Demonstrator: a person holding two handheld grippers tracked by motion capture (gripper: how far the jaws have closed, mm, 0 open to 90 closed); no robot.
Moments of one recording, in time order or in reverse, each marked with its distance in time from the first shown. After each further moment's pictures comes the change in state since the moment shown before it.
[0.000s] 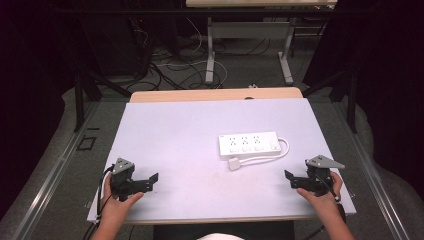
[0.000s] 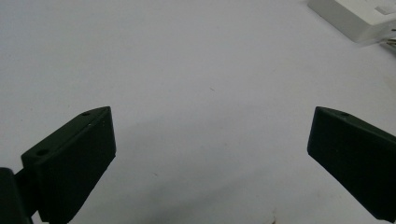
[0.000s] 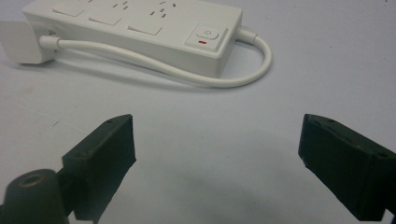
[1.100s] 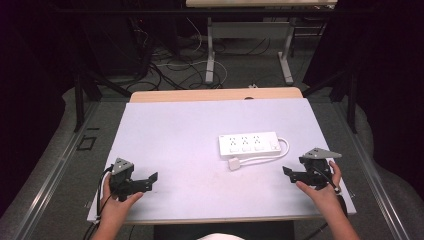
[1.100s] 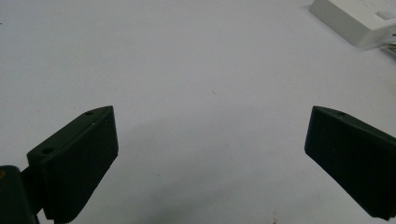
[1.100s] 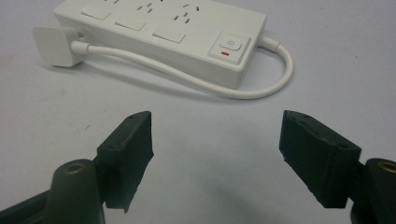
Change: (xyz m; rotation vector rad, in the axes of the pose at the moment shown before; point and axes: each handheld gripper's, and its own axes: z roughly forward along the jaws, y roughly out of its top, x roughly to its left) left arm 0.000 0.000 -0.003 -0.019 0.011 -0.009; right arm 0.002 0.028 -0.002 0.086 0.075 -0.036
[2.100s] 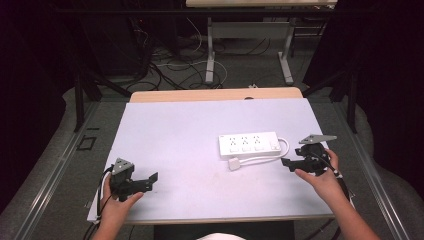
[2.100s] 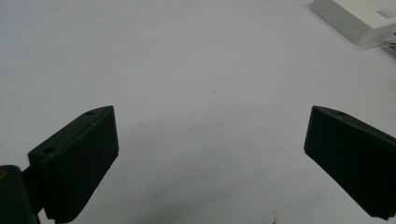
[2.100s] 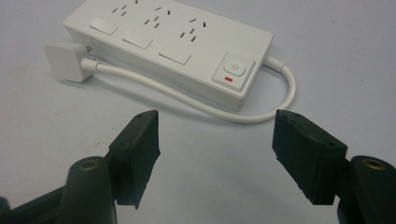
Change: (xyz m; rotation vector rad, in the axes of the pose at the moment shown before) left arm -0.001 -0.001 0.002 0.005 -0.001 -0.005; right arm -0.006 0.041 0.003 0.093 0.038 -0.018
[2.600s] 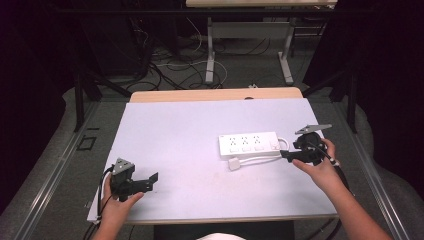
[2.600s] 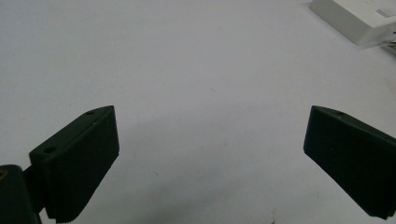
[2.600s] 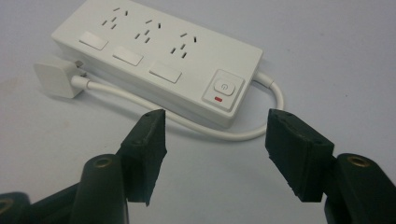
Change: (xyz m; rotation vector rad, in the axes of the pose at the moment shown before) left arm 0.000 0.000 0.000 0.006 -0.002 0.003; right arm -0.002 0.029 0.002 0.045 -0.036 0.000
